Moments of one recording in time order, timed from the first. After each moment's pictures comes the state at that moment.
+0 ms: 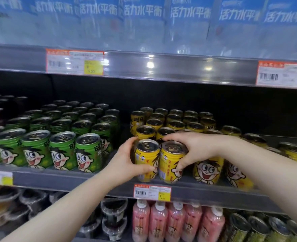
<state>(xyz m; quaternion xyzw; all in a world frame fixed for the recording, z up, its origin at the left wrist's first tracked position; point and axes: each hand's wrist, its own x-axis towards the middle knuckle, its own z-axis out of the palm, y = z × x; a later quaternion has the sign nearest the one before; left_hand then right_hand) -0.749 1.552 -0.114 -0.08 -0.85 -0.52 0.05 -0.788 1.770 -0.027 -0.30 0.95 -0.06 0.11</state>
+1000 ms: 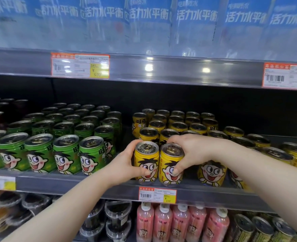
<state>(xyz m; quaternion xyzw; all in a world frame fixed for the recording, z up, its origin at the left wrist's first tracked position) -0.761 1.532 -0.115 -0.12 -0.85 -0.51 -0.03 -0.780 1.750 -0.028 -0.26 0.96 -0.03 0.09</state>
